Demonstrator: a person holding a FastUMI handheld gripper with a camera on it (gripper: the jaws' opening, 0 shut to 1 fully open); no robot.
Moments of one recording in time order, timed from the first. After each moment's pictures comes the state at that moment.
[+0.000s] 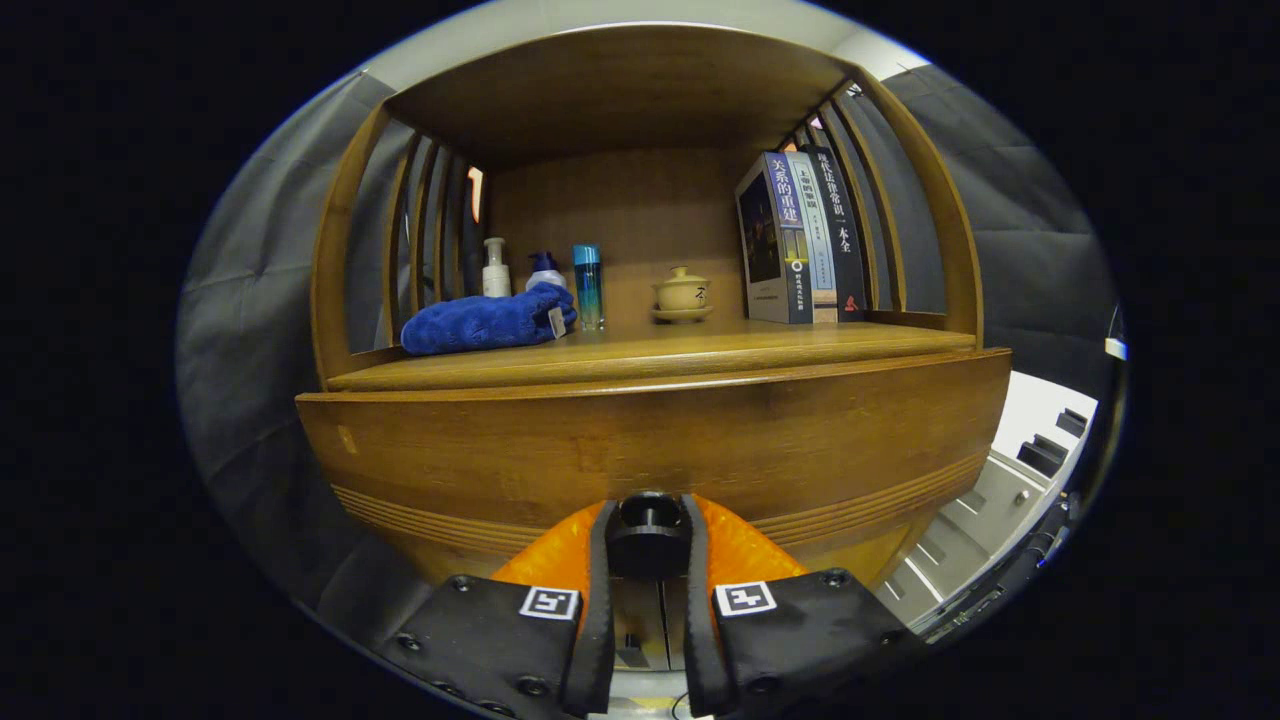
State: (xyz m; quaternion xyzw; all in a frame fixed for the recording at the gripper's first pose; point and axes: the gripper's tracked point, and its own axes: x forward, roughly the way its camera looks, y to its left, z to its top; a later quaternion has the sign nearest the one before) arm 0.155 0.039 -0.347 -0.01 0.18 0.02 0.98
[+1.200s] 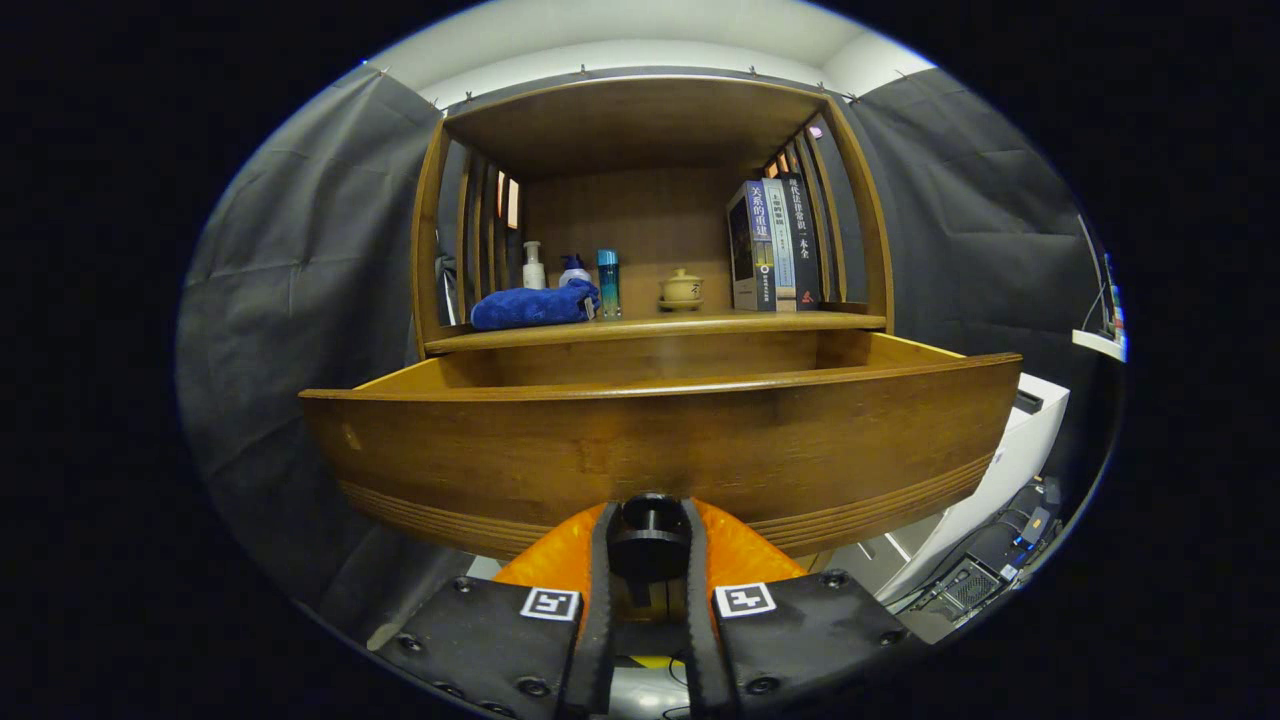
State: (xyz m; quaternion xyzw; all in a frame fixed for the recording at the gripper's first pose) arm 0.016 0.035 -0.329 -0.02 0.19 0.02 0.98
